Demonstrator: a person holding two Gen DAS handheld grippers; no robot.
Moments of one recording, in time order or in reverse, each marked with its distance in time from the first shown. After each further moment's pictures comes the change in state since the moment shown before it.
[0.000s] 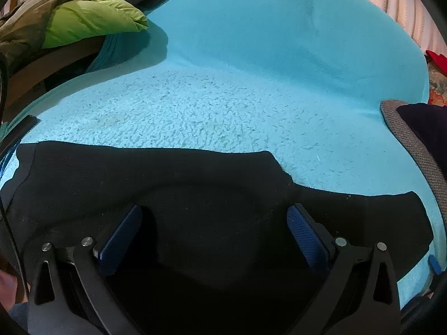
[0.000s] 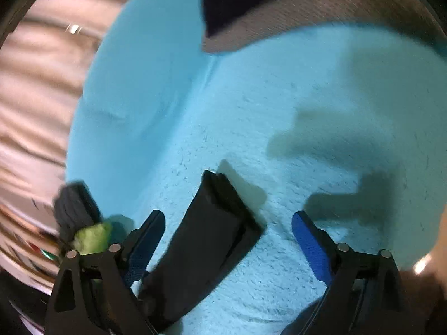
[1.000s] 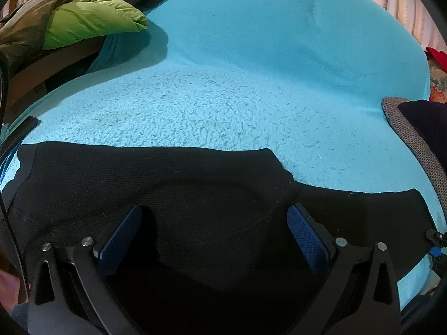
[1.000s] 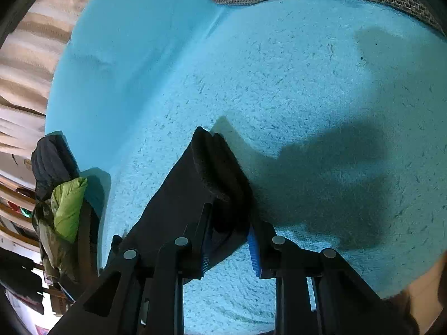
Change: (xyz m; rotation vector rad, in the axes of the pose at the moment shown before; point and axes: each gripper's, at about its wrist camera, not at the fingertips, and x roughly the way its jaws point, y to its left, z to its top) left arm 0.000 -0.001 -0.001 0.010 0.006 0.013; right arm 0.039 0.030 -0.002 -0.229 0.181 -0.179
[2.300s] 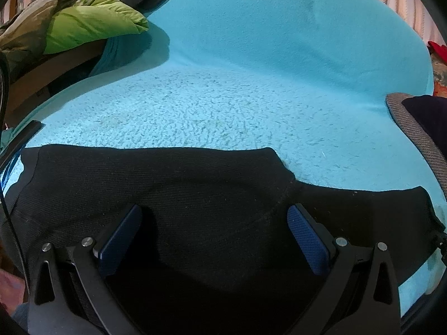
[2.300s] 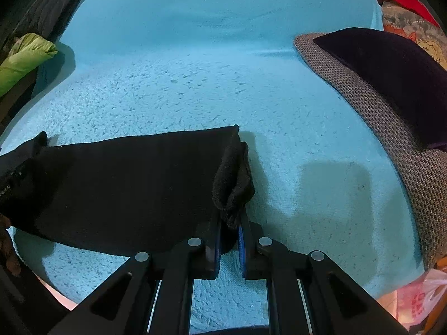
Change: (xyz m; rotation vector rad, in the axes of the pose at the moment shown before) left arm 0.004 -0.004 -0.001 0.023 -0.007 0.037; right arm 0.017 0.100 -0.044 -0.734 -0.066 -0.483
